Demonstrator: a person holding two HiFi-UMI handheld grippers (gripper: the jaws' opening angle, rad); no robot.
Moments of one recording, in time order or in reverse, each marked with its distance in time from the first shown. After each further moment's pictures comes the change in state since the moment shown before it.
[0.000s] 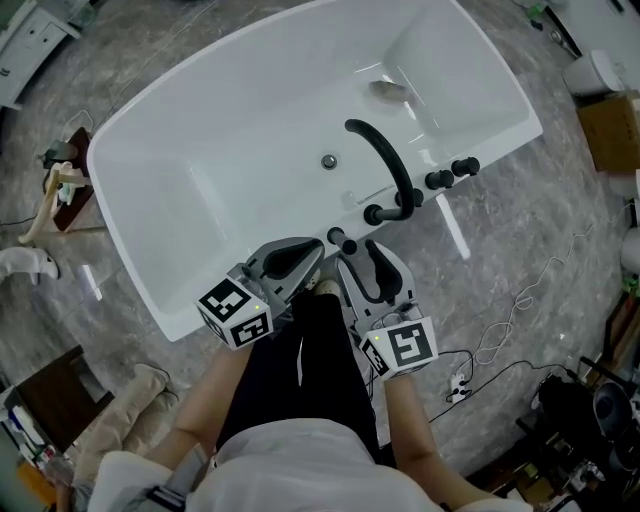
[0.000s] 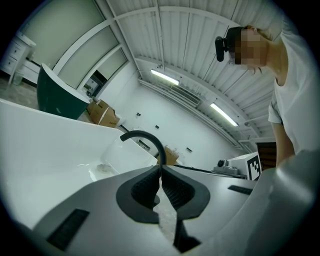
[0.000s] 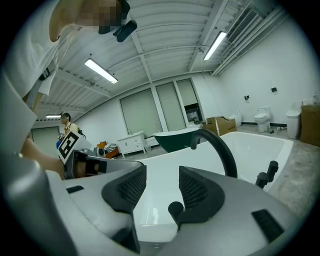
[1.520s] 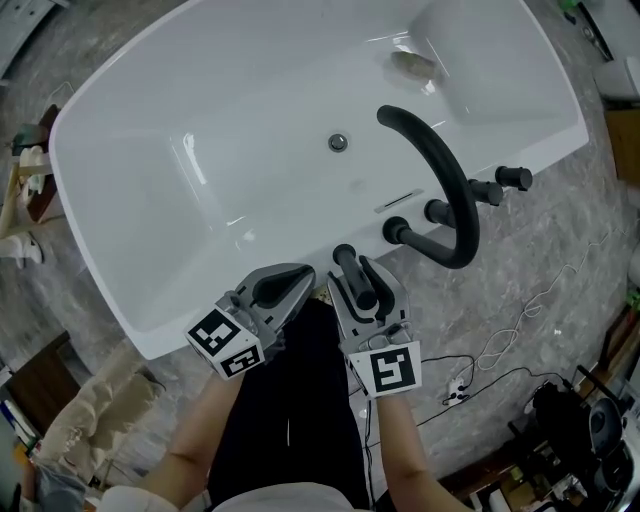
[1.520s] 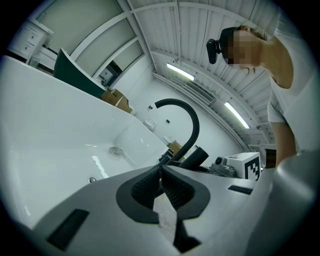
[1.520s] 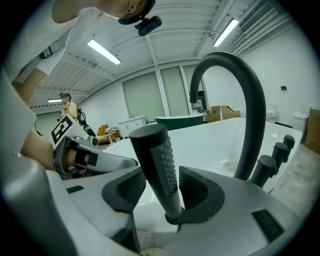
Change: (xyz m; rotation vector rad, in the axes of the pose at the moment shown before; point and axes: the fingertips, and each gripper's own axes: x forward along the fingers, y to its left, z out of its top) left arm 0.017 0.092 -0.117 -0.142 0.041 0.072; right arm 0.070 -0.035 -0.135 -0.088 0.161 0.015
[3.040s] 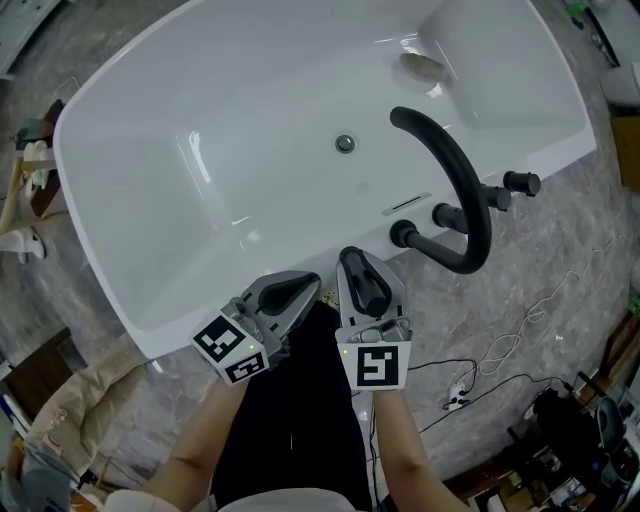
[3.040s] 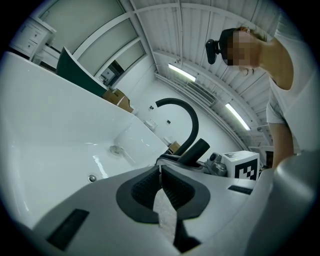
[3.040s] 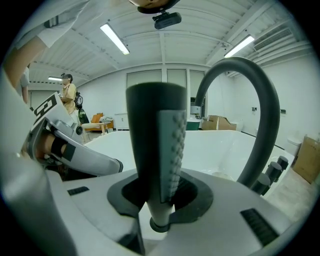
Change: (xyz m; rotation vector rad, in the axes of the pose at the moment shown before) left arm -0.005 -0.001 -0.009 -0.019 -0.005 0.004; right arm 0.020 -0.007 -0.001 -0.154 0.030 -0.116
